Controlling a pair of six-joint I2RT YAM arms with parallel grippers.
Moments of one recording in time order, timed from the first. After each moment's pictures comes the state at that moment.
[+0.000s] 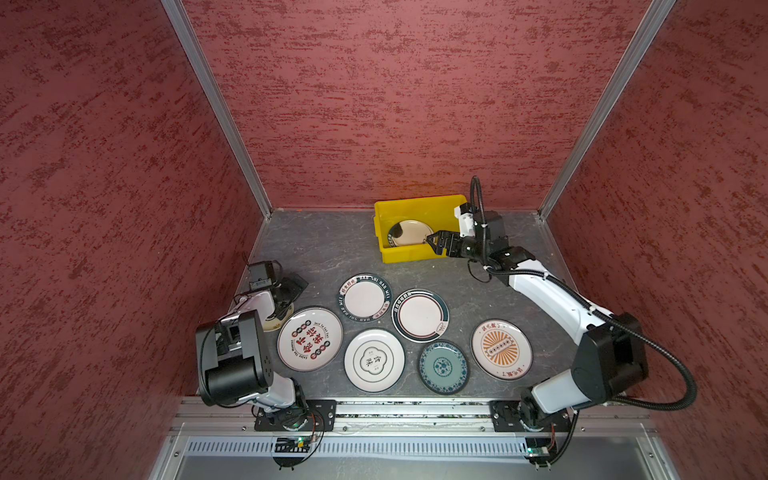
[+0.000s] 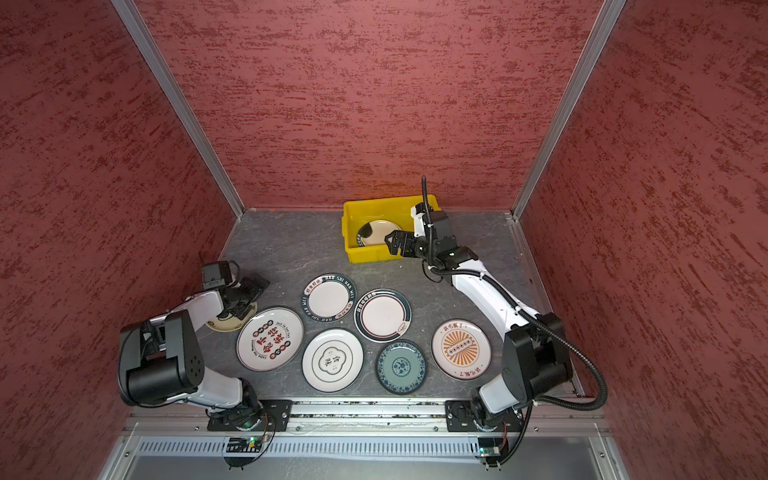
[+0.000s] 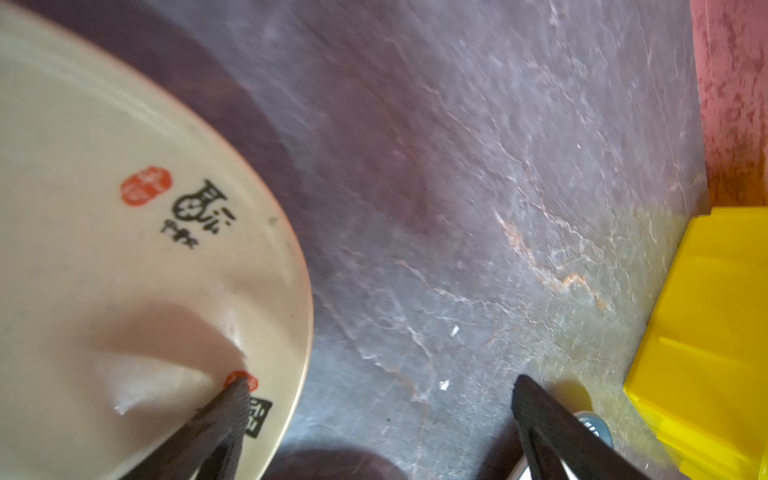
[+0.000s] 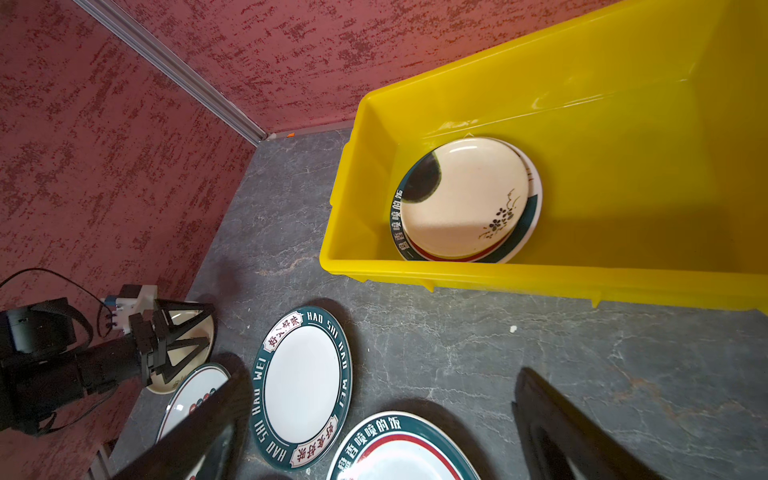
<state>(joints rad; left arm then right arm) 0.30 1.51 0.74 -0.24 0.26 -0.66 0.38 1.52 1.22 -0.23 -0.27 0.45</state>
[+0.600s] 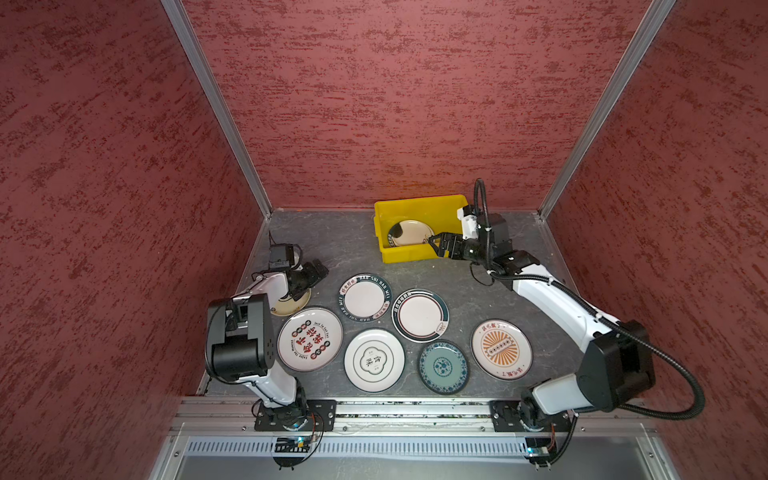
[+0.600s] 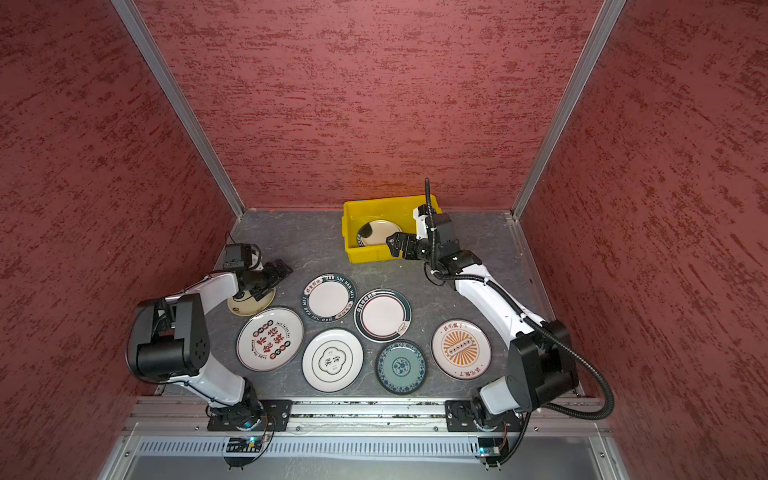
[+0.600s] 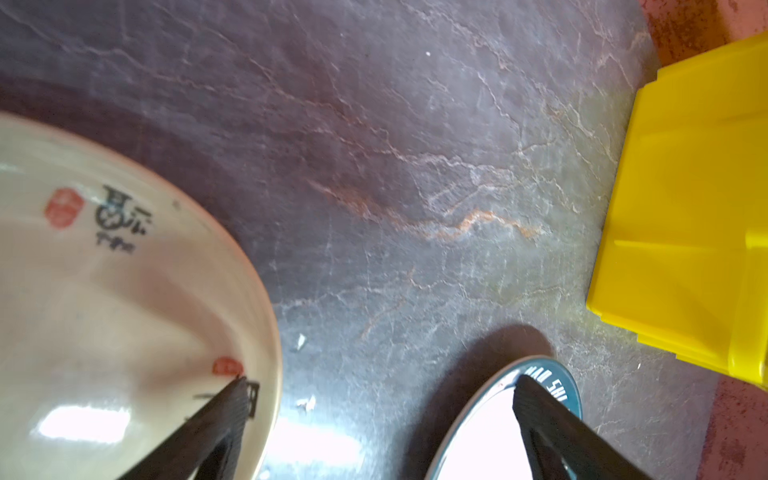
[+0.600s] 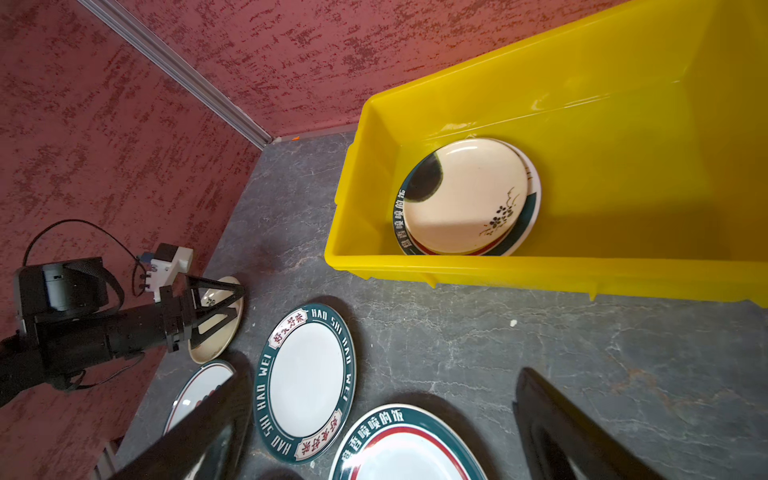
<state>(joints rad) 0.15 1.59 0.90 -0.32 0.31 -0.52 0.38 1.46 1.16 -0.20 -0.29 0.47</state>
